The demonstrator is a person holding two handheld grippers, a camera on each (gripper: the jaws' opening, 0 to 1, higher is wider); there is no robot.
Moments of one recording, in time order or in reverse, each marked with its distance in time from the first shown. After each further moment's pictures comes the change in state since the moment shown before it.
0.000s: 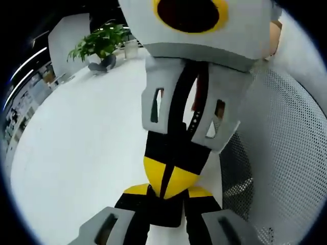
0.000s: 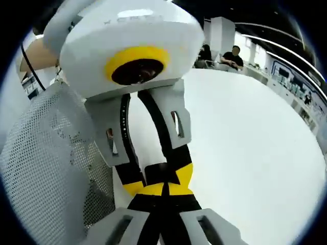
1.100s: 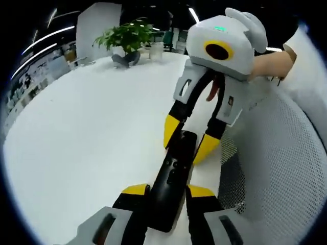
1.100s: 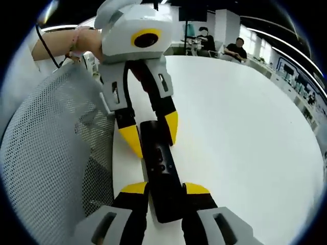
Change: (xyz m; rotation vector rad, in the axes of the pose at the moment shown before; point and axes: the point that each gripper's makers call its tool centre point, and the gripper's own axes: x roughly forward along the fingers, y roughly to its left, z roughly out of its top) left arm -0.001 0.001 0.014 -0.381 -0.121 0.031; right arm -0.038 -0.013 -0.052 -0.054 0.120 0.009
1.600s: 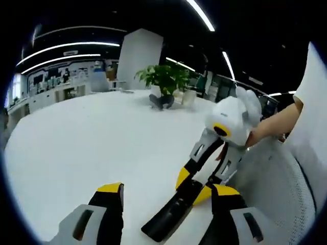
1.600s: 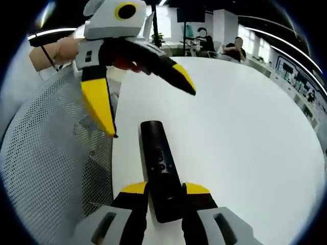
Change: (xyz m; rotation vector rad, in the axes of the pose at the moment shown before) left arm -0.071 0.004 0.064 -0.064 -0.433 0.233; right arm 0.001 0.000 -0.001 0.013 -0.005 -0.008
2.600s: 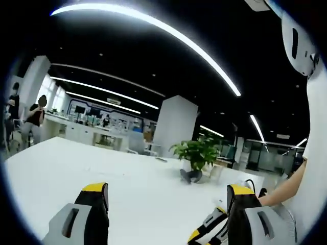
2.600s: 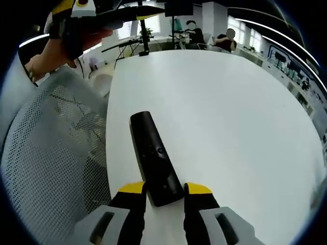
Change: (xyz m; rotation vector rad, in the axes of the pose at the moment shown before) left arm -0.065 0.020 0.087 -0.138 -0.518 0.263; right arm -0.012 -0.013 -0.014 0.088 0.051 -0.023
